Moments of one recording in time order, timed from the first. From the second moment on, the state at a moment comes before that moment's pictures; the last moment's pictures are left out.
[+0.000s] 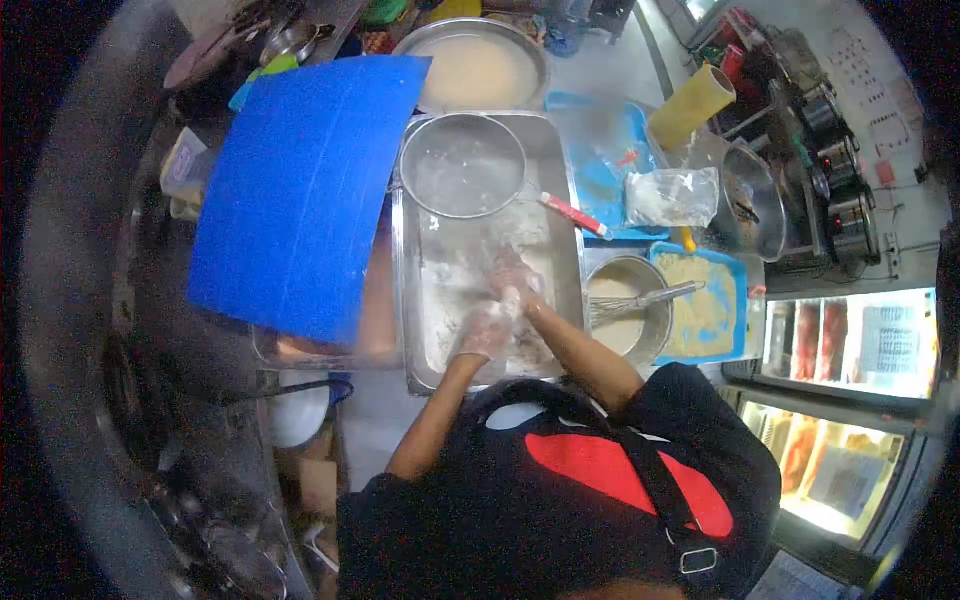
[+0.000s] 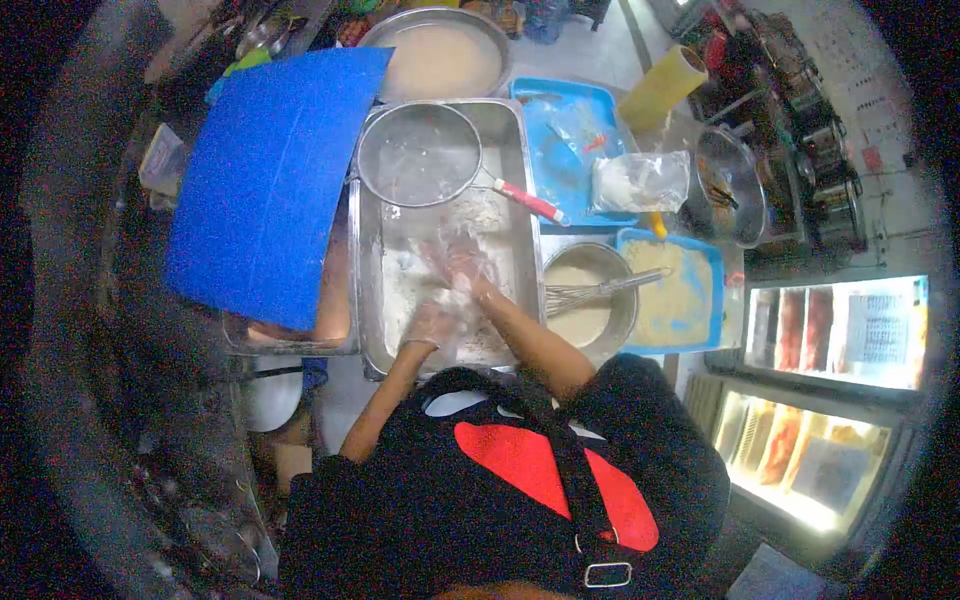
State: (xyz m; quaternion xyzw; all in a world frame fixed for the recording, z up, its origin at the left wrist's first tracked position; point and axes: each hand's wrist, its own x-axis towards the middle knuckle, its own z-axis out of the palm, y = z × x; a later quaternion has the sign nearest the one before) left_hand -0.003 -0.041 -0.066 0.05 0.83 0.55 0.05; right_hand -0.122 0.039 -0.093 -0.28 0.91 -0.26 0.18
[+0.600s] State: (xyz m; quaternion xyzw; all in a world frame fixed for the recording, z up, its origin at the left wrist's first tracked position) left_hand 0.048 -0.117 -0.116 -0.15 0.93 0.33 0.08; right_hand -0.240 -0.032 -0.184 -0.38 0.87 -0.12 0.30
